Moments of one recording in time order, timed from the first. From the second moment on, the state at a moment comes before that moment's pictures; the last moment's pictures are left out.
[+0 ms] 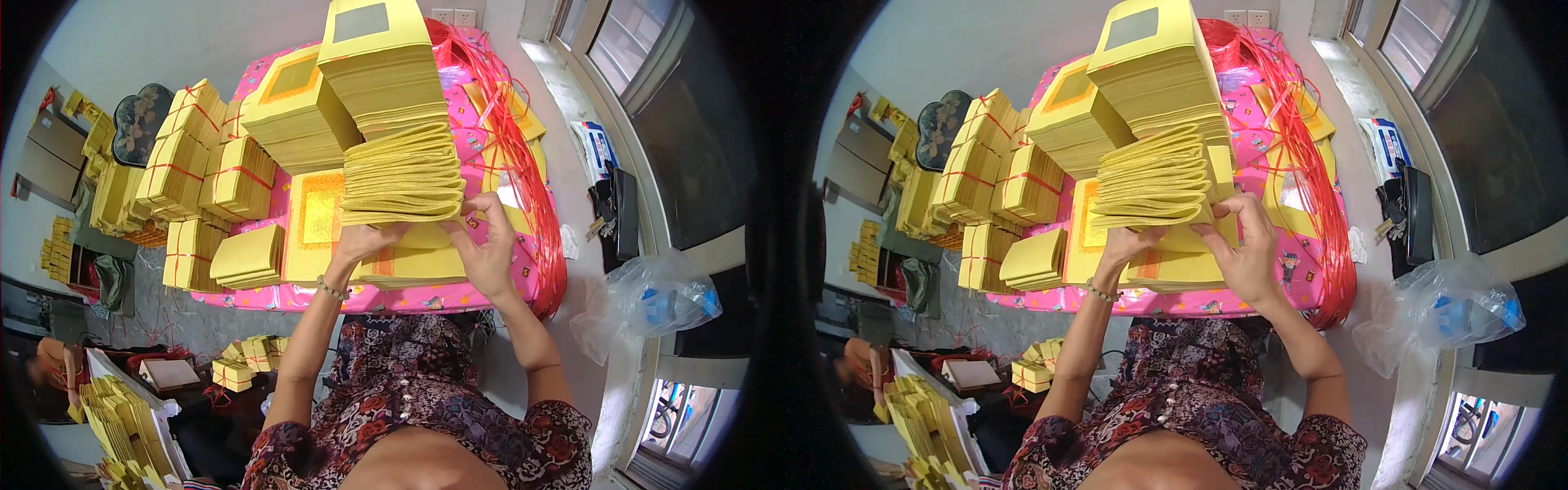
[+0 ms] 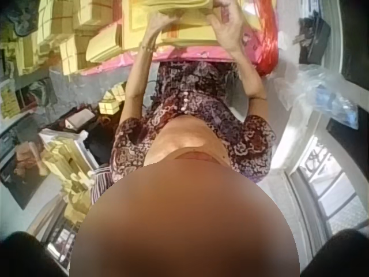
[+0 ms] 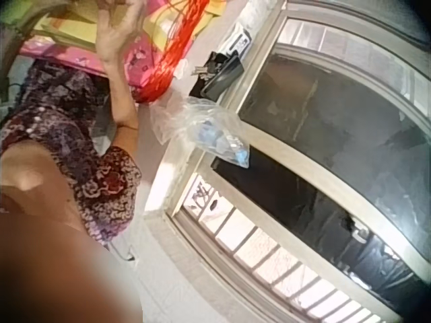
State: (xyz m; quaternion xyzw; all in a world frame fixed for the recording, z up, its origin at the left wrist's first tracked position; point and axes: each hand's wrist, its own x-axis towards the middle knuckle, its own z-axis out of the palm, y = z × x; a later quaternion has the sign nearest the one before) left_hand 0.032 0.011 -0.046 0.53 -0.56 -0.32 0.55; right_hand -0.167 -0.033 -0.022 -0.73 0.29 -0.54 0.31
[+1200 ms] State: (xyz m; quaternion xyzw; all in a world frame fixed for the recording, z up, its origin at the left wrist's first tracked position) left_hand 0.028 0.014 -0.043 0.46 -0.51 -0.40 0.61; right_hand -0.177 -0.073 -0.001 -0.76 0.19 -0.46 0.42
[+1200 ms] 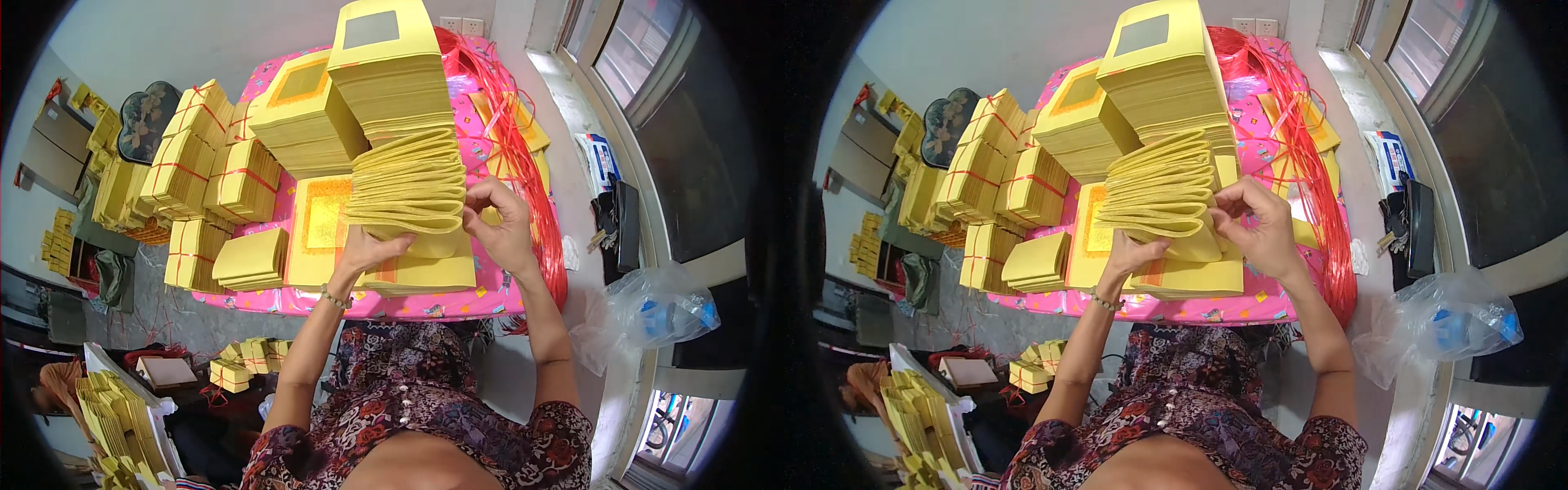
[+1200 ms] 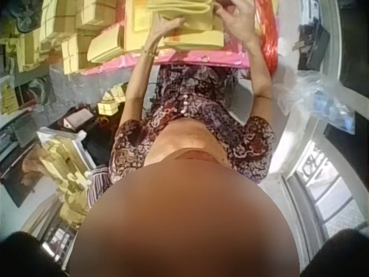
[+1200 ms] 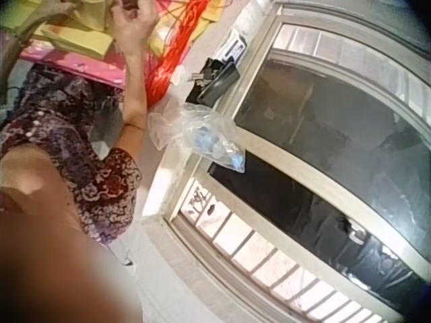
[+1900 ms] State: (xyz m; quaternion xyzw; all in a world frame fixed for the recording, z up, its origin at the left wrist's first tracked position) left_hand 0.025 0.012 -0.038 0.51 -0.50 -0.38 0.59; right_hand -0.176 -0.069 -0.011 -0.76 0.19 -0.48 0.39
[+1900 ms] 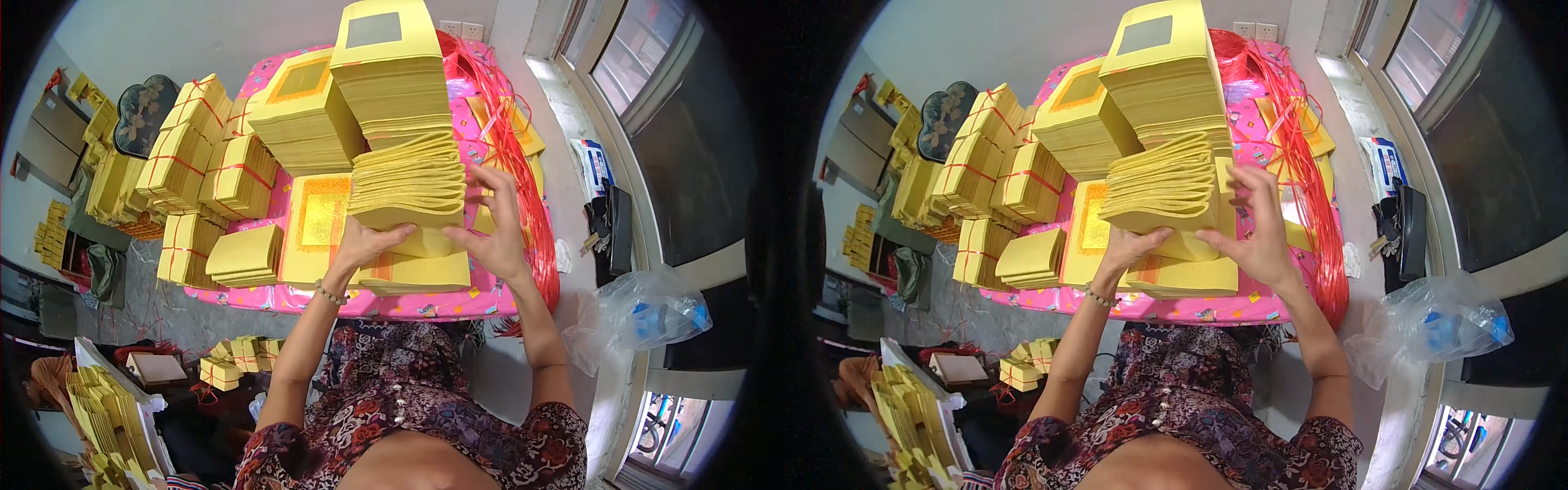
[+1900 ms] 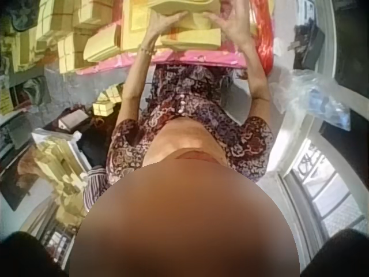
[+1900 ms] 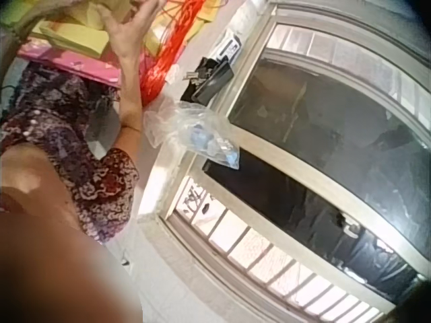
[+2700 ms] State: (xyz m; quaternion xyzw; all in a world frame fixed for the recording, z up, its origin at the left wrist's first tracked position) left_hand 0.032 0.009 -0.051 0.50 -0.52 -0.35 0.59; right_hand -0.170 -0.107 0.011 -0.72 0.13 -0.46 0.50
